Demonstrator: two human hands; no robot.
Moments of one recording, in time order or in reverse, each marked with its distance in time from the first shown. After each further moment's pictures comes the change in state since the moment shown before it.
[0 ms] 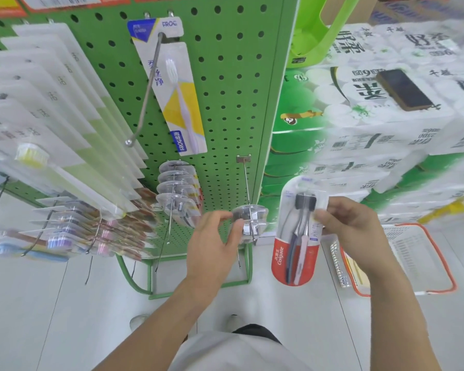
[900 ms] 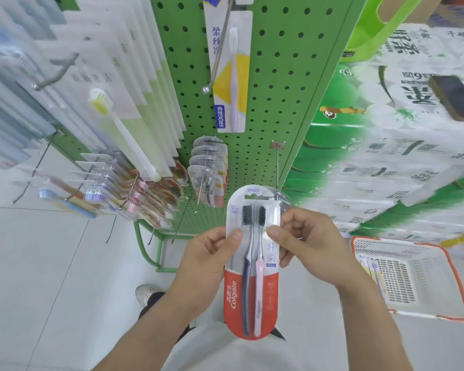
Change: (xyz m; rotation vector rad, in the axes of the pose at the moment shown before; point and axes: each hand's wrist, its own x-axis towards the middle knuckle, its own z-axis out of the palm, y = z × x) left_hand -0.066 0.009 -0.064 -1.042 -0.242 -0.489; right_hand -0.044 -0.031 0.091 -0.001 -0.465 0.031
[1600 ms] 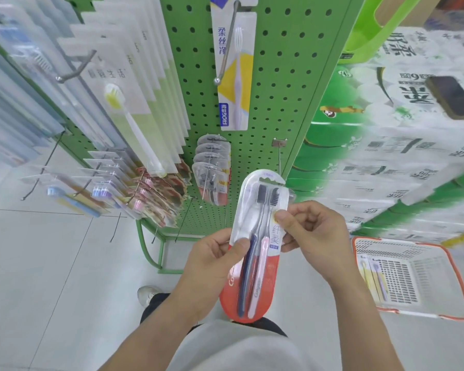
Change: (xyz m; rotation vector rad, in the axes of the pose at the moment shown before) left_hand -0.017 -0.003 -0.001 0.051 -0.026 -0.011; right_hand -0.008 0.005 0.013 0.045 0.349 0.010
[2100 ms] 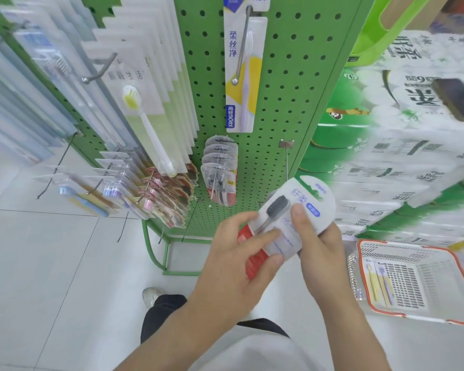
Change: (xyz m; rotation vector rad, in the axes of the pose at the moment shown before) left_hand -0.014 0.000 0.003 0.995 0.065 0.630; right_hand -0.030 -0.011 0.031 0.223 0.066 -0.069
